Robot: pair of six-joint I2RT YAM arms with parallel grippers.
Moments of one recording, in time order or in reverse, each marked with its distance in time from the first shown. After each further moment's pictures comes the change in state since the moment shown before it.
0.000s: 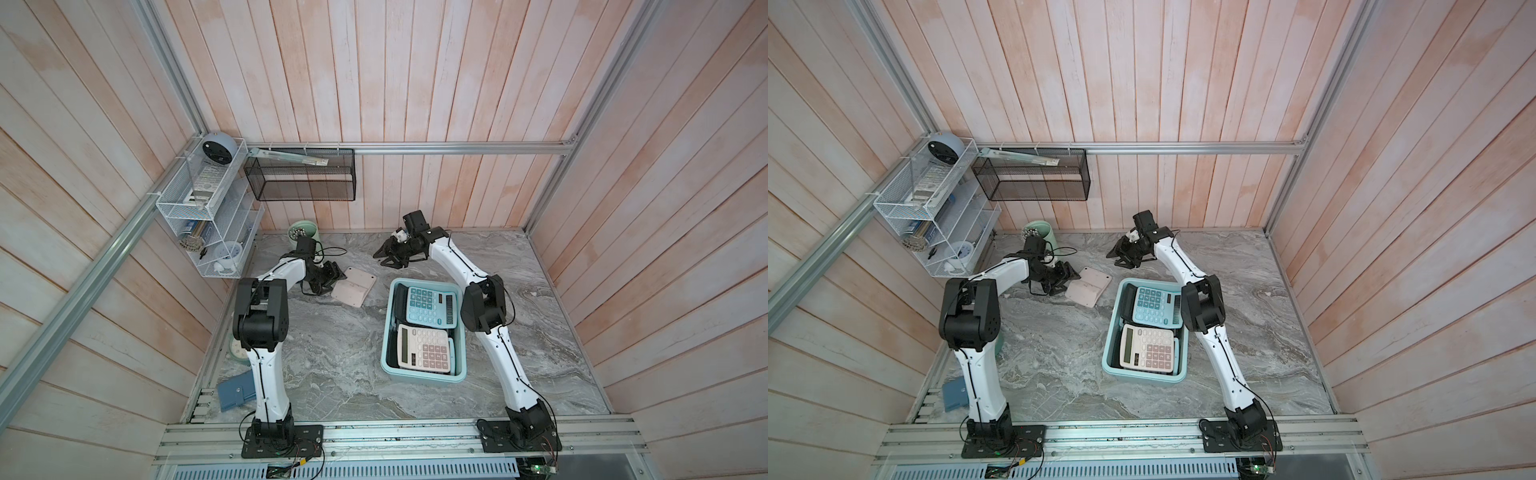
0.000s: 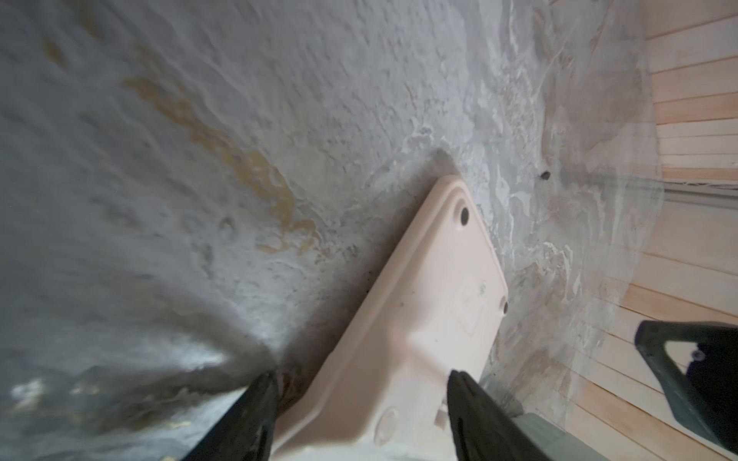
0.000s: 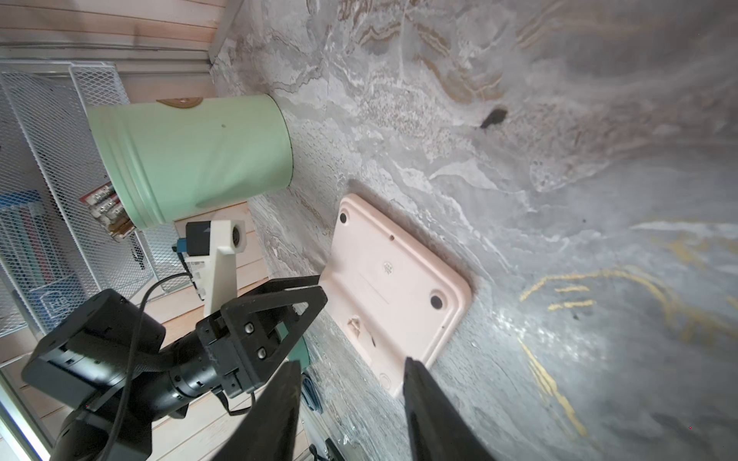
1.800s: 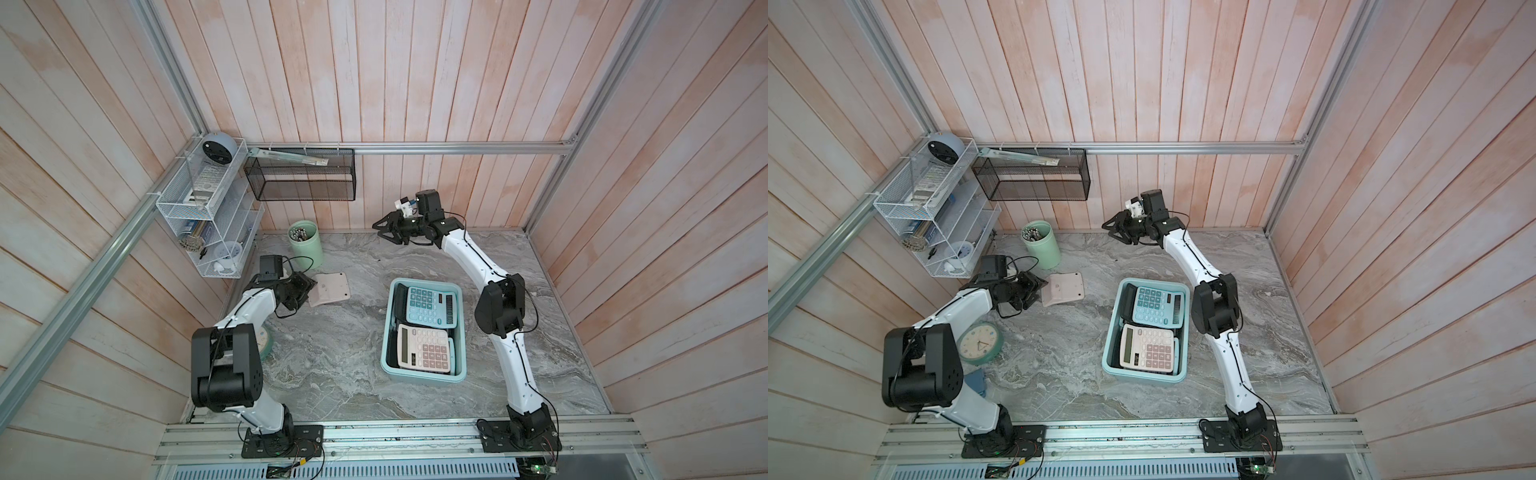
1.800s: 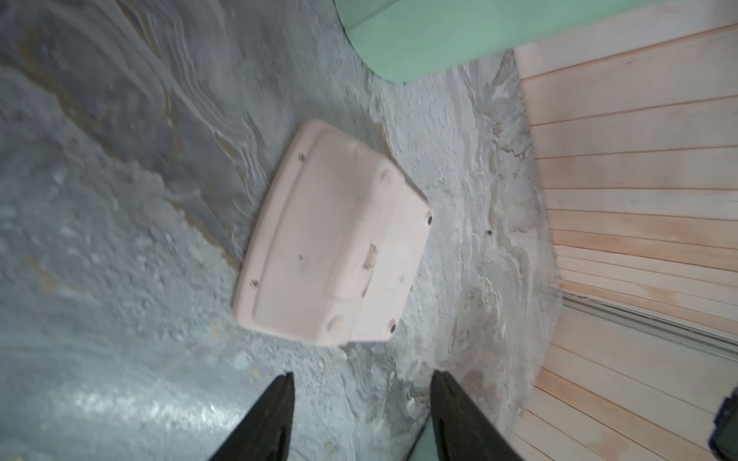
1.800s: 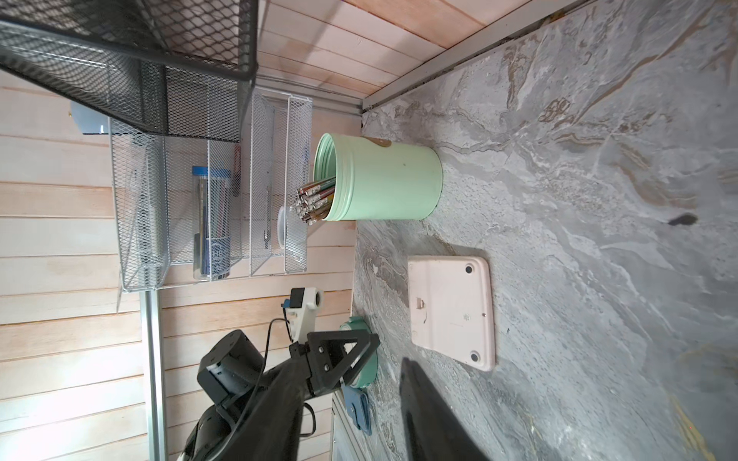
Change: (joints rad) left arm 0.170 -0.458 -0.444 0.195 -0.117 -0.225; right arm -0.007 -0.175 -0.095 0.342 -0.063 0.092
